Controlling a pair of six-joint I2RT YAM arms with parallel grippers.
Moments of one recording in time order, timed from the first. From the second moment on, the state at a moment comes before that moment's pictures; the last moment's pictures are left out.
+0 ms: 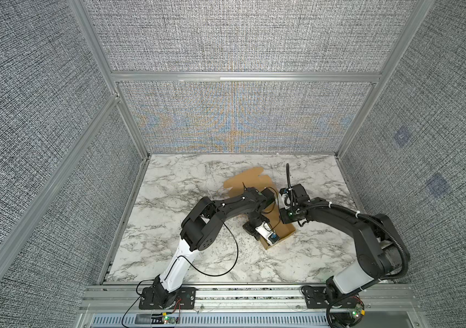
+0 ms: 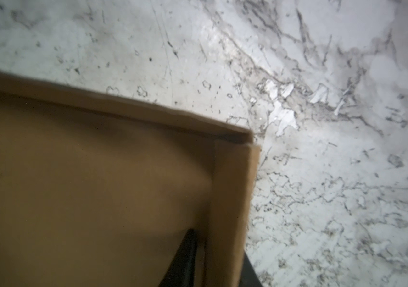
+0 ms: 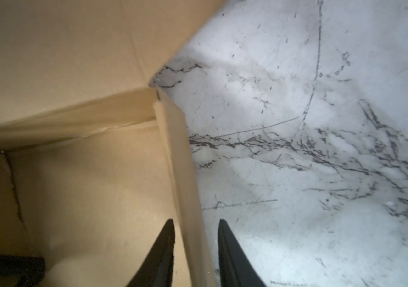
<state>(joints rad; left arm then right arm) -0.91 2.25 1.73 -1.07 0.35 1.58 0.38 1.60 0.89 -0.44 -0.04 0.10</state>
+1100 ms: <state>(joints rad) -0.89 2.24 1.80 -1.15 0.13 1.60 0.41 1.64 0.98 -0.47 0.00 0.10</state>
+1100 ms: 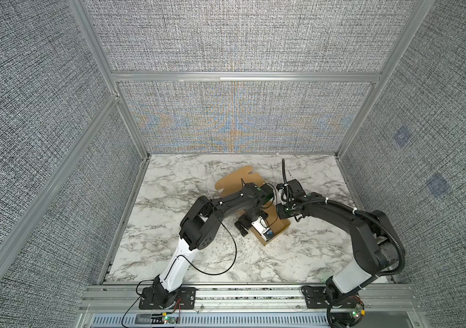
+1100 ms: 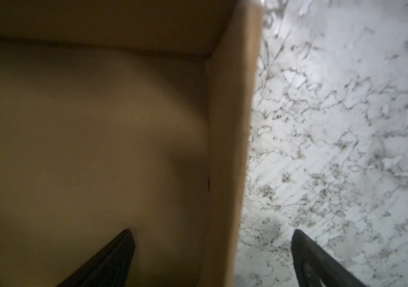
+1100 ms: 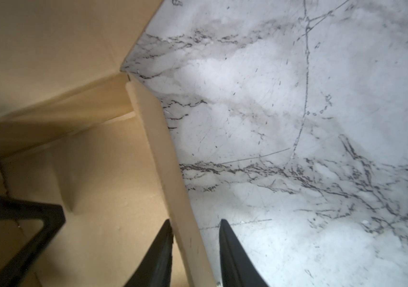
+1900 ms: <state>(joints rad) -0.90 2.30 1.88 -1.19 0.12 1.57 0.41 1.61 0.95 -0.45 0.00 0.11</state>
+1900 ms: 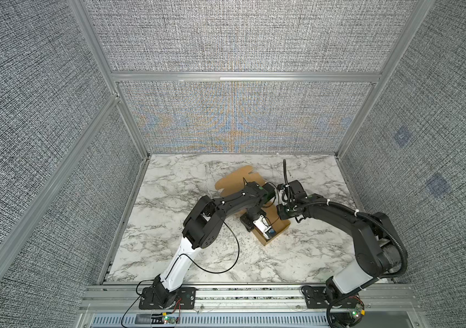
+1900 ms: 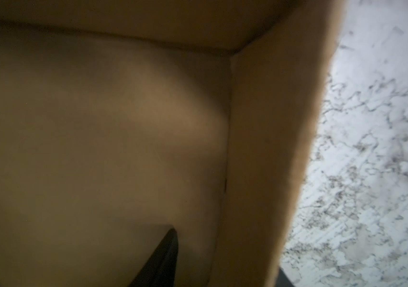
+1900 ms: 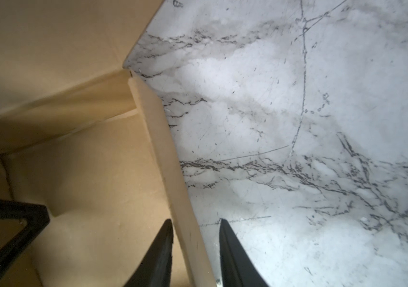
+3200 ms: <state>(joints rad) -0.91 2.15 1.83 -1.13 0.10 1.48 0.41 1.60 0.98 -0.45 -0.01 0.11</state>
